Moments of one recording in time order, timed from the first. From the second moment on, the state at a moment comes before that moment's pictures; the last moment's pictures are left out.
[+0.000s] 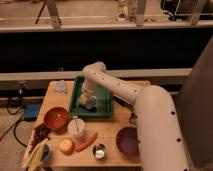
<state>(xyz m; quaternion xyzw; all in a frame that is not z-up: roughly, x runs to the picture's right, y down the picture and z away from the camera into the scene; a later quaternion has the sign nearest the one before) -0.130 0.065 0.916 -0.36 -0.05 0.30 0.88</state>
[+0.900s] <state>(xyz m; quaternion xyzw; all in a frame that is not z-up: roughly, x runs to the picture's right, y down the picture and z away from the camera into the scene) -0.095 0.020 0.972 -0.35 -0.03 0.37 0.86</state>
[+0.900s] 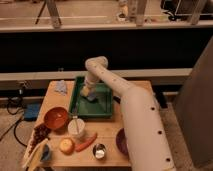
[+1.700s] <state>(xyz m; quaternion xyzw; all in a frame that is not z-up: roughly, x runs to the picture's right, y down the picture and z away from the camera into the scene) -0.012 0.054 0.951 -0.33 0.01 0.41 0.85</state>
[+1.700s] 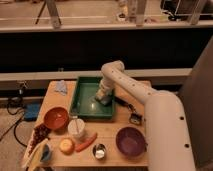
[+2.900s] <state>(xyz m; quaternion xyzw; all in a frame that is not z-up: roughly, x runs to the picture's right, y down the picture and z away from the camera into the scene) -0.118 0.086 0.907 -0.35 -0.05 0.26 0.90</state>
